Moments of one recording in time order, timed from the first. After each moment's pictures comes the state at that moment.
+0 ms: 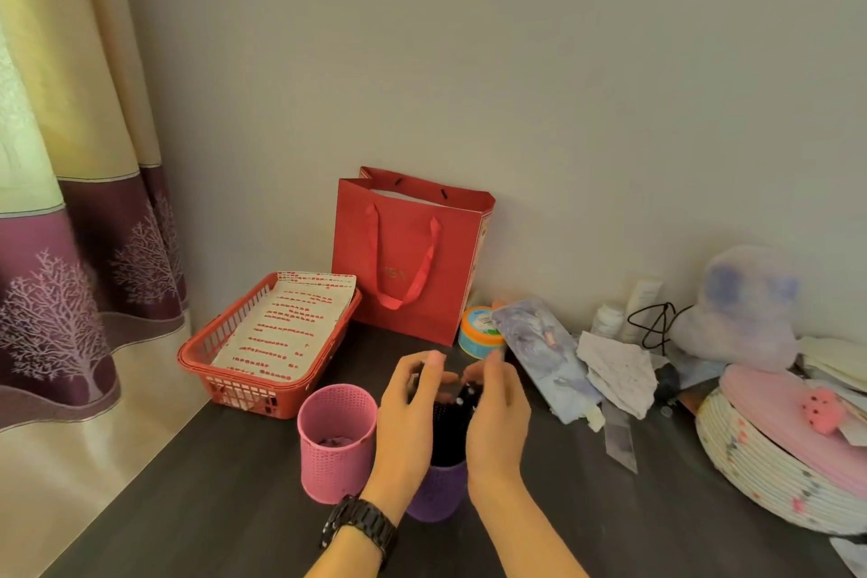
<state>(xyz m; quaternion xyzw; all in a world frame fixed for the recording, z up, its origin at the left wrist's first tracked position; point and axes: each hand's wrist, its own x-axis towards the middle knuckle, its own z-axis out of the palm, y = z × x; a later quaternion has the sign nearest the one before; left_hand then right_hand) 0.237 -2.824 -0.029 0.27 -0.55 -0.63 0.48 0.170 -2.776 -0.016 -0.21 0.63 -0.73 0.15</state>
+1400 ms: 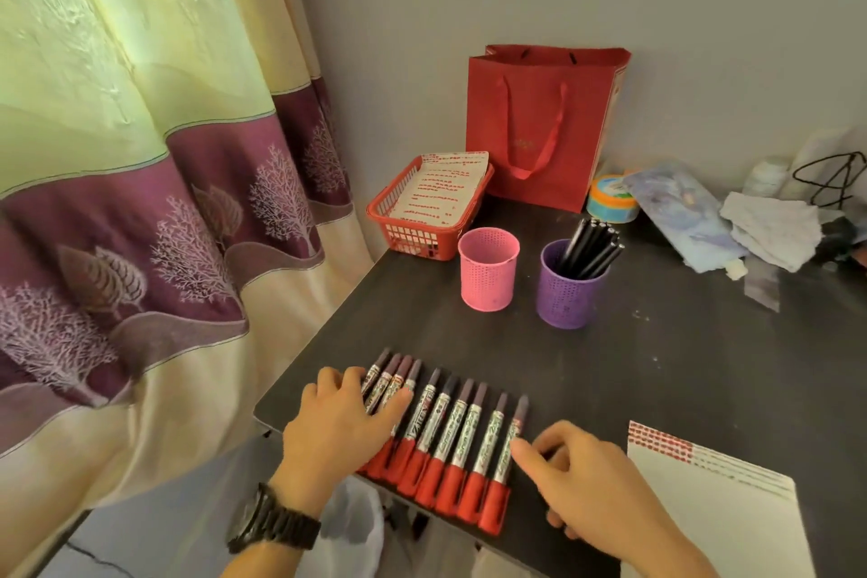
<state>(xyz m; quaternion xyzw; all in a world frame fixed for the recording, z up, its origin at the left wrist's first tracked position) 0.521 -2.730 -0.065 0.65 -0.74 -0.18 0.05 0.291 -2.594 -0.068 -0.44 0.80 -0.19 0.37</state>
